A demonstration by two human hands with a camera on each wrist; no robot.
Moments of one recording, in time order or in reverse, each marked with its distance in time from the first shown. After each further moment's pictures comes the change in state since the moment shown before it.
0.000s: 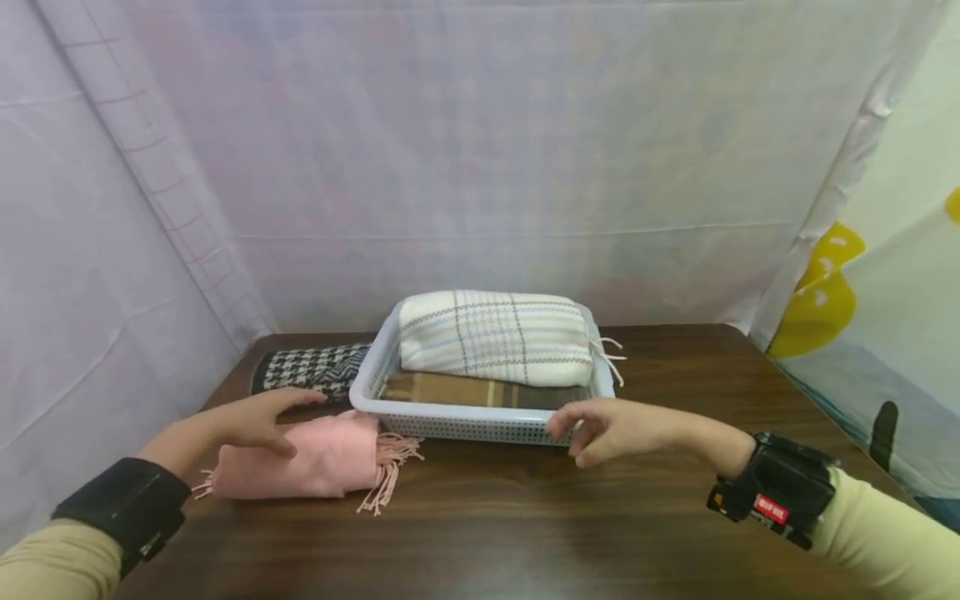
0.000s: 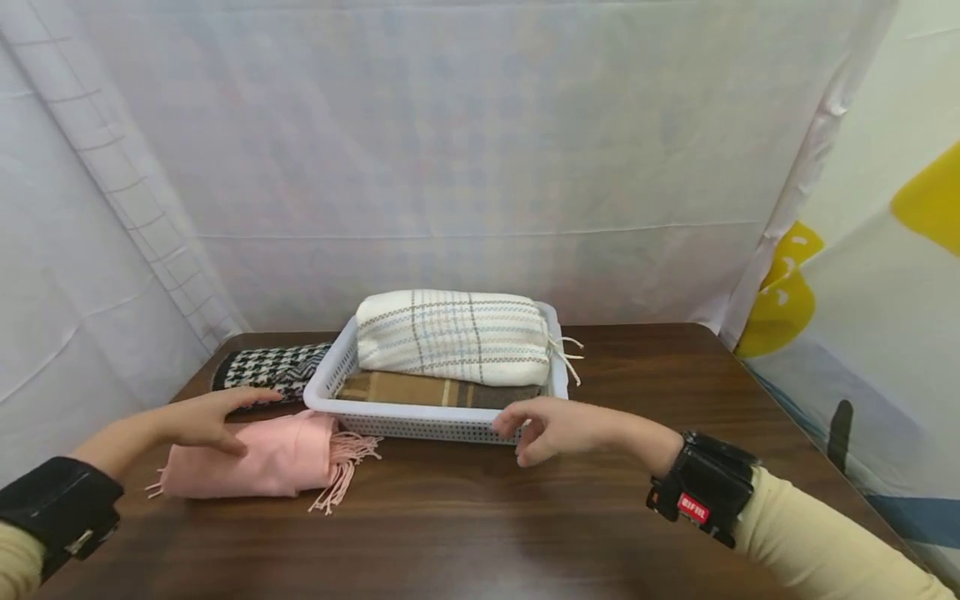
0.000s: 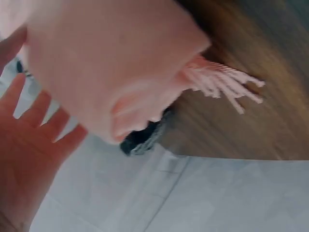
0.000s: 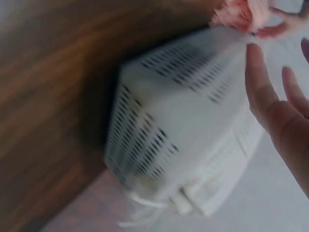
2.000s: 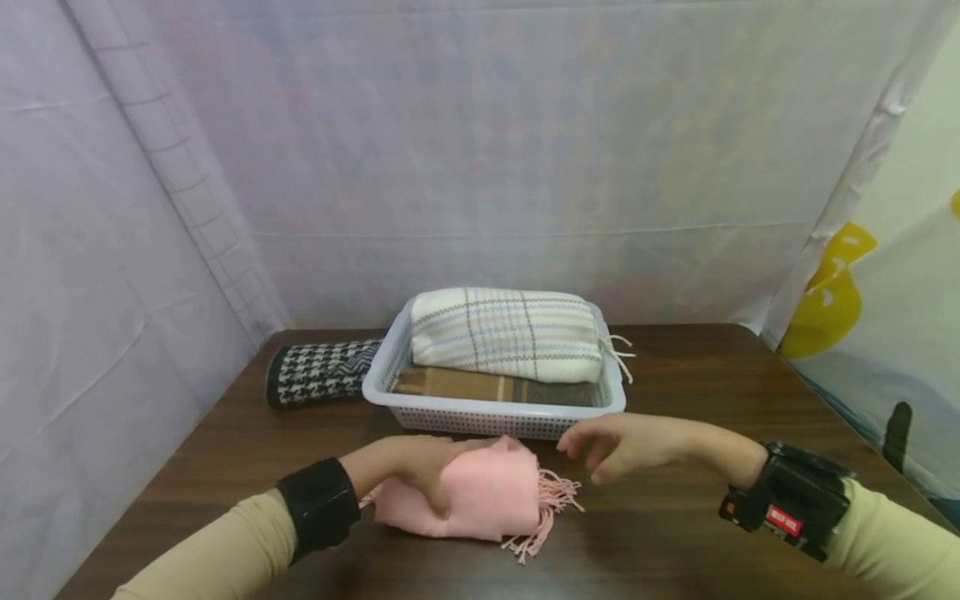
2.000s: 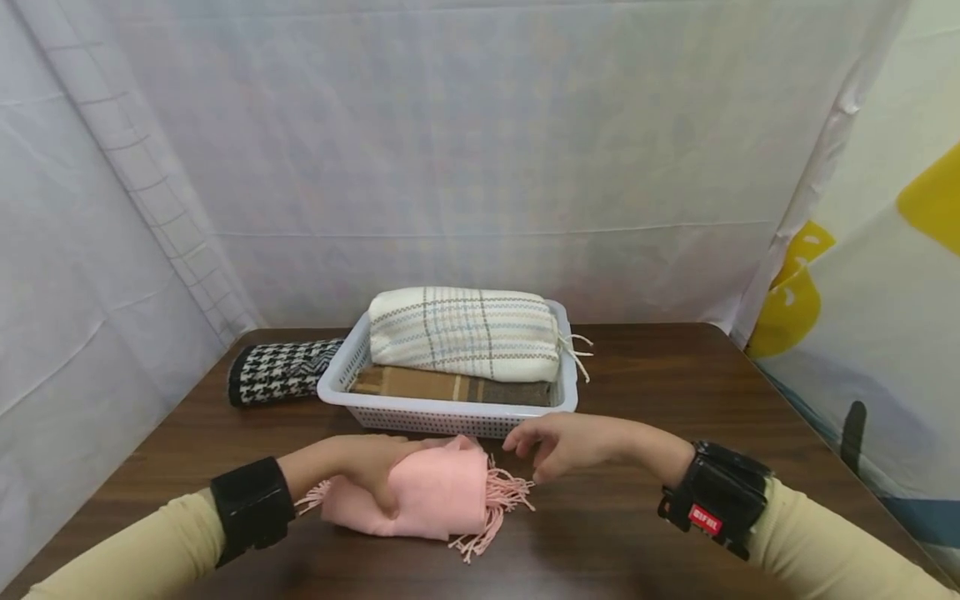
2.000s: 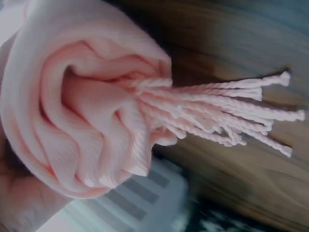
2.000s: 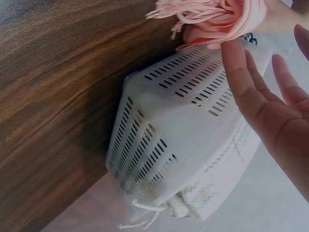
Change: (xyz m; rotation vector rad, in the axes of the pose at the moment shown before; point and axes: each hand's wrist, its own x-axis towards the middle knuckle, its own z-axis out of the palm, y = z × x) left_hand 0.098 0.126 0.093 0.075 -0.363 0.184; right_hand -0.010 -0.003 0.016 -0.104 -0.041 0.033
